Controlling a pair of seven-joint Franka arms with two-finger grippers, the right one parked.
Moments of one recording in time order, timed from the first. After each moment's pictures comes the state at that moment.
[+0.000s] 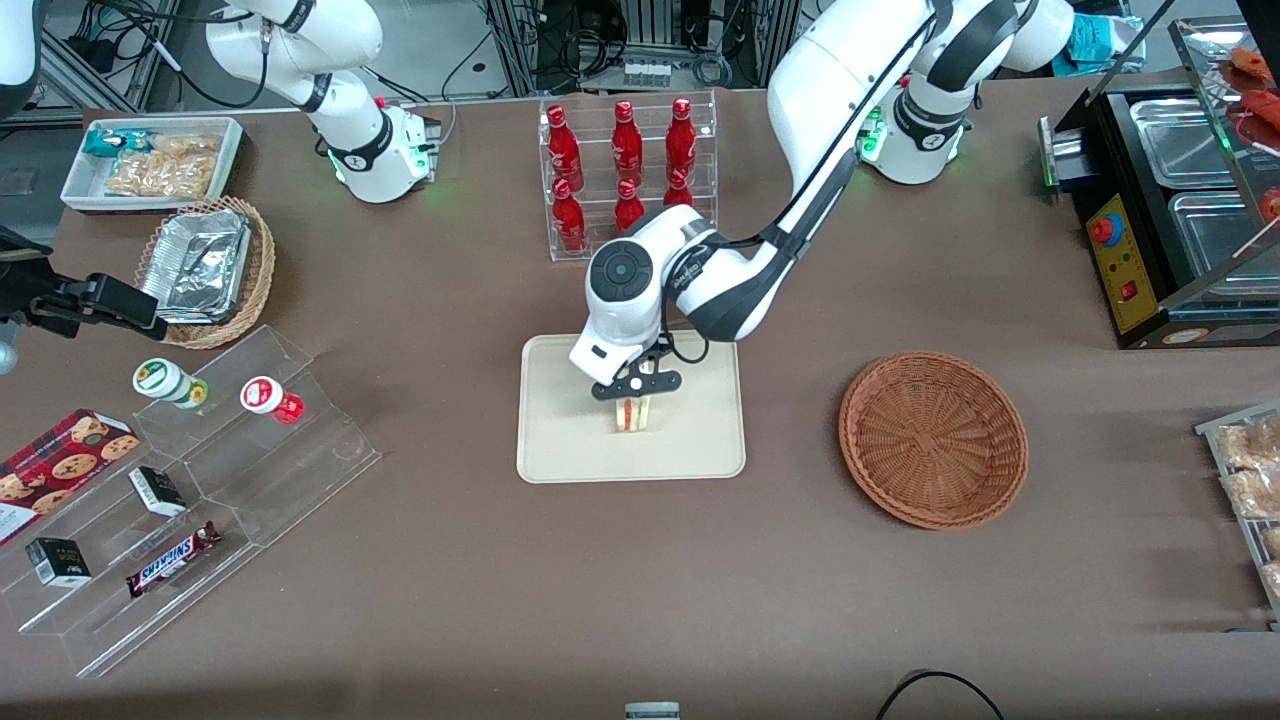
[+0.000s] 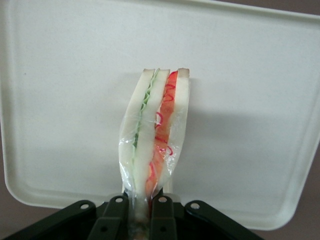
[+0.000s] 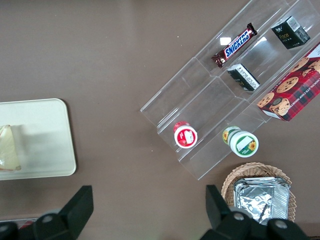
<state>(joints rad) -0.70 0.77 -0.18 -1.37 0.07 2.08 -1.01</state>
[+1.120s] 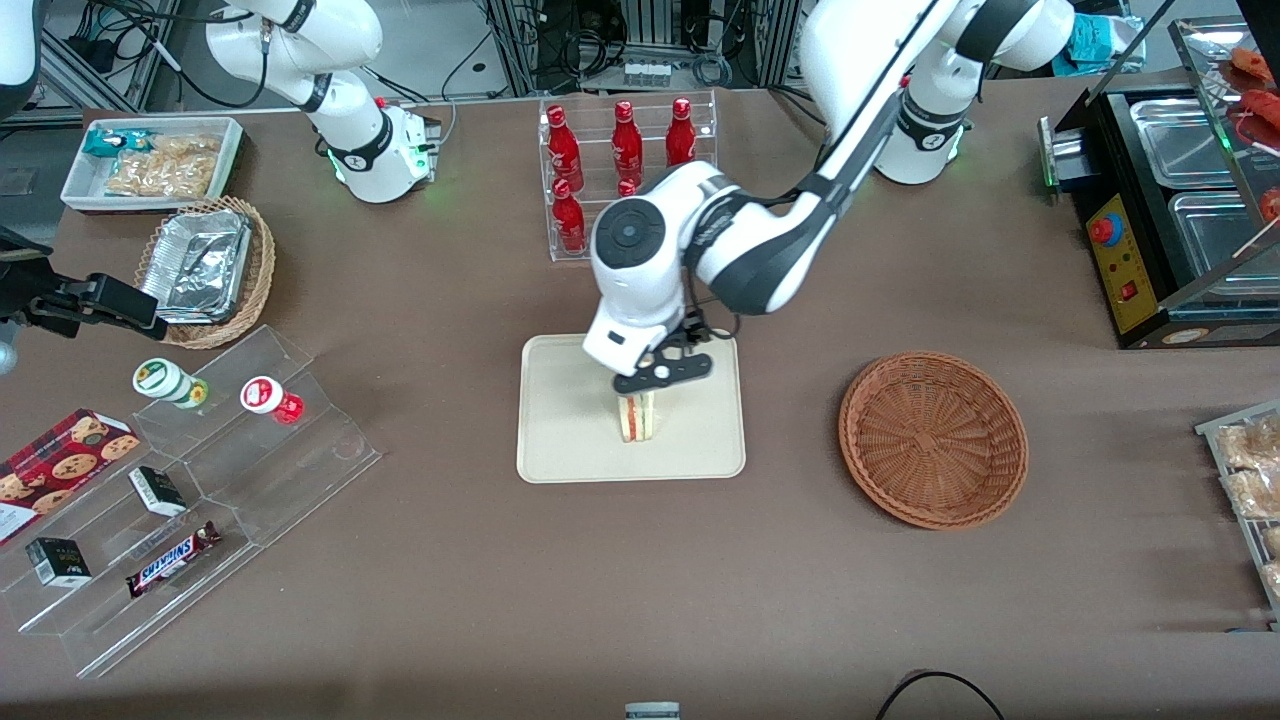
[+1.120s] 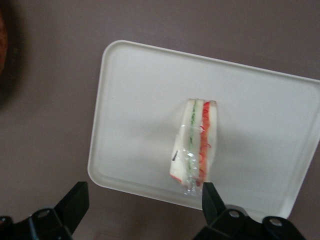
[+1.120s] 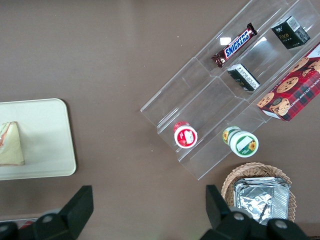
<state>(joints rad) -0.66 0.61 -0.15 -1.33 0.10 1.84 -1.05</state>
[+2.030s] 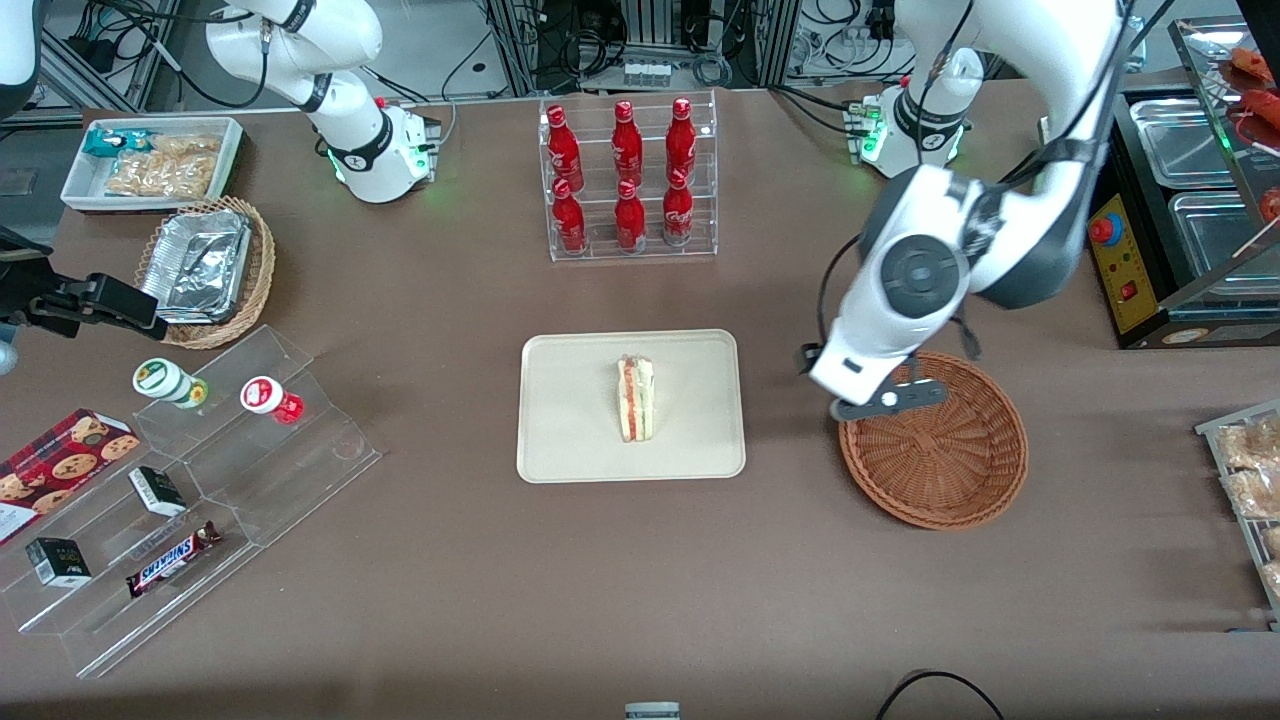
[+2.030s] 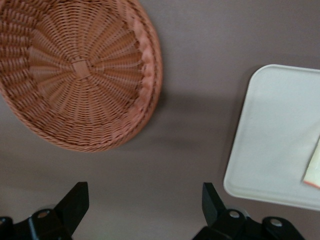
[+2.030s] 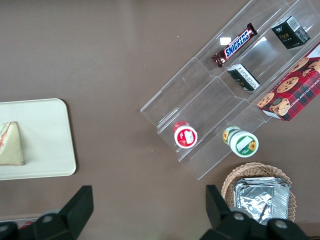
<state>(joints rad) -0.27 0.22 -0.14 -1.81 0.03 1.84 -0.55</state>
